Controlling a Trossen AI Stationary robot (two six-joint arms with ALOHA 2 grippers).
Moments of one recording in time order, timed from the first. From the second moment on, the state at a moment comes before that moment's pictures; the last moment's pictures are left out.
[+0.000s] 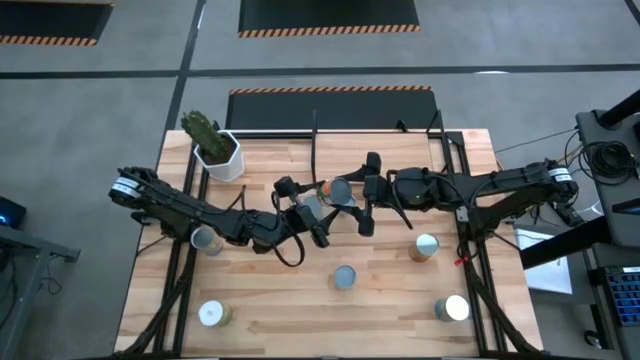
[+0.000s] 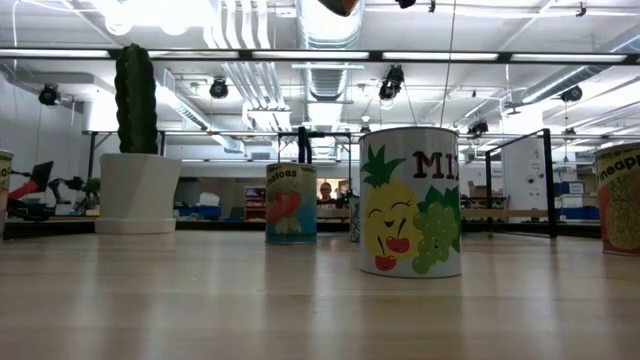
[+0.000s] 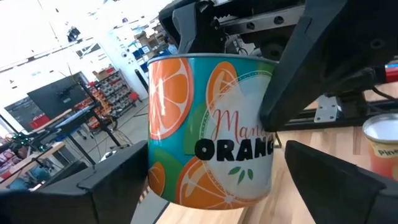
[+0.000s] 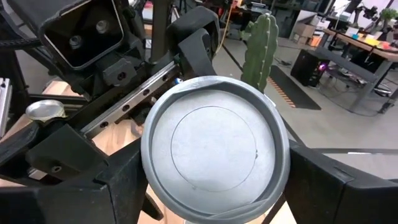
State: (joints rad) left arm -0.30 1.56 1.09 0.44 -0.93 0.40; right arm 0.10 1.30 1.14 -0.03 0.25 -0.11
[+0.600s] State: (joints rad) left arm -0.34 1.35 1.01 0.24 -0.93 0.37; right arm -0.12 1.31 1.32 -0.59 0.13 -0.21
